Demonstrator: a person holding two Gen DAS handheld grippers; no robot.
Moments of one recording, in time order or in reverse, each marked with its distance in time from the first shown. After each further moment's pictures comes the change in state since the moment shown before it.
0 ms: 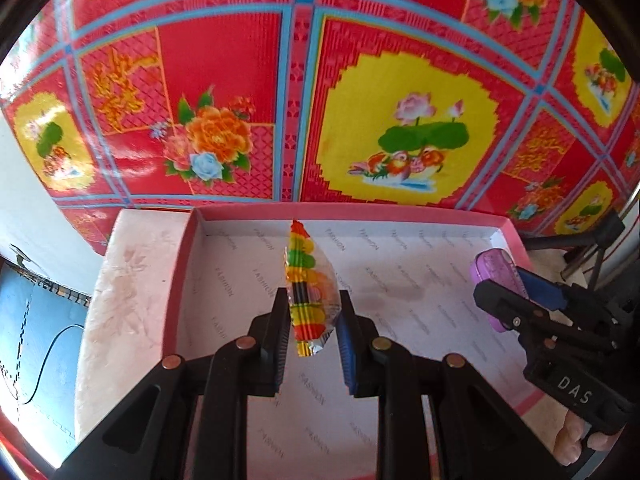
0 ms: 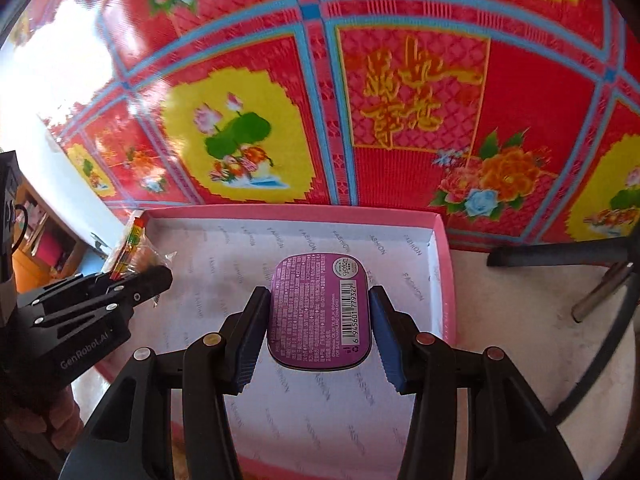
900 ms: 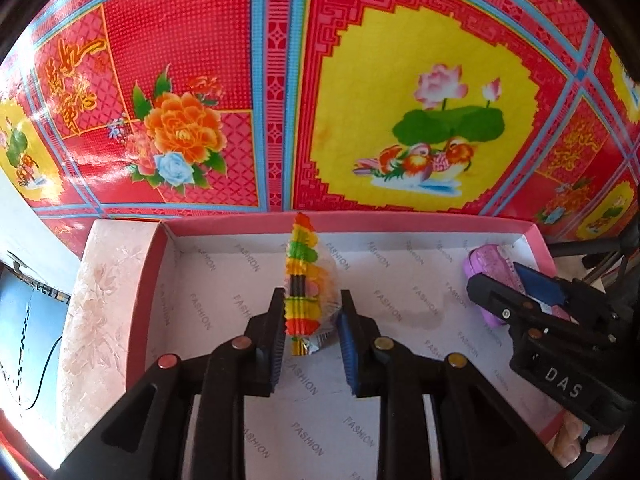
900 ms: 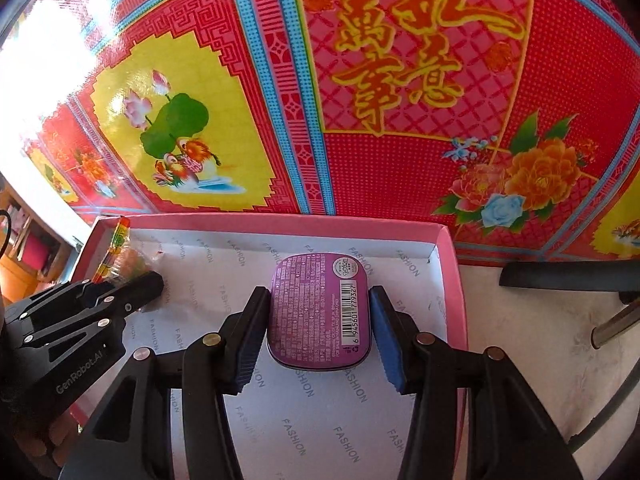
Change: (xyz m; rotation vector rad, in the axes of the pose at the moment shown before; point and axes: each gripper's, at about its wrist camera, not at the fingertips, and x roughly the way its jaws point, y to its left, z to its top) left arm 0.023 -0.009 -0.006 0.013 0.015 0.018; right arm 0.053 -0.004 0.016 0.016 0.036 -0.056
